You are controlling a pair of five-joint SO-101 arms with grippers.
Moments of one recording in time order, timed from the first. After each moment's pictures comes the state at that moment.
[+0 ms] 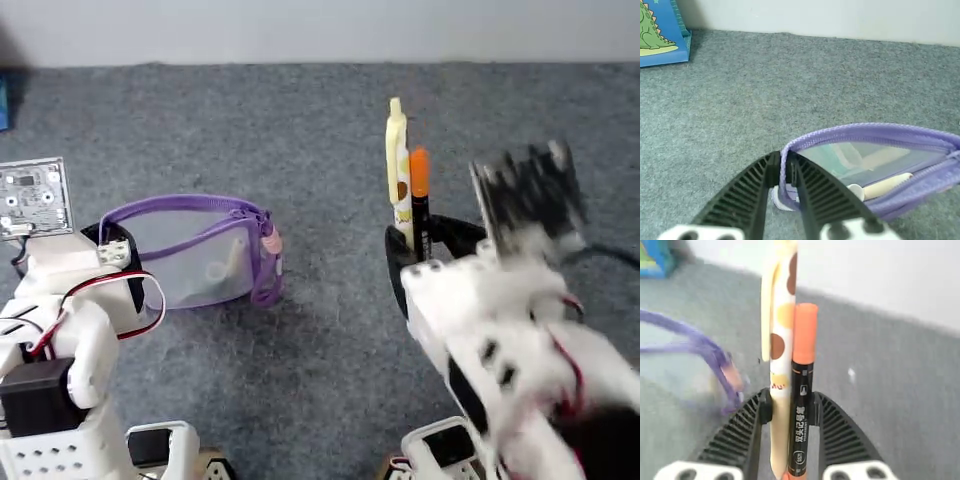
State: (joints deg) left arm -11.3 -56.9 26.3 82.6 7.8; right arm -22.3 -49.1 -13.7 96.8 0.5
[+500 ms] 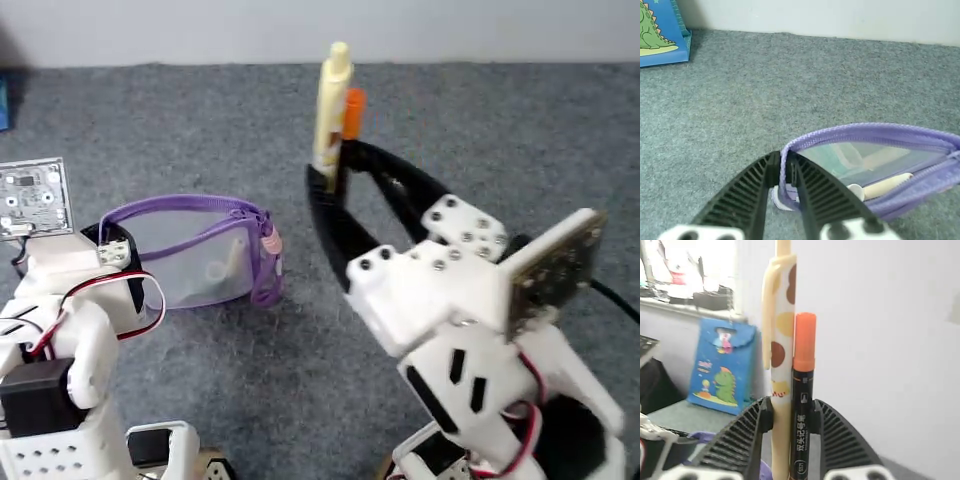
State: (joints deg) left arm -11.3 -56.9 26.5 82.6 7.8; right arm -38.0 -58.1 10.4 51.7 0.5
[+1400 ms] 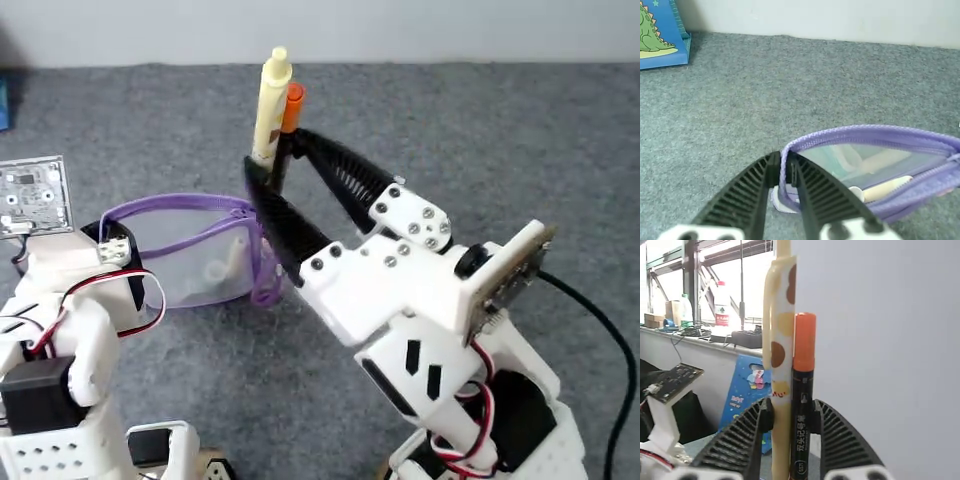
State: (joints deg) left arm -11.3 -56.9 26.5 81.5 7.8; right arm -45.9 -58.2 19.9 33.4 0.5
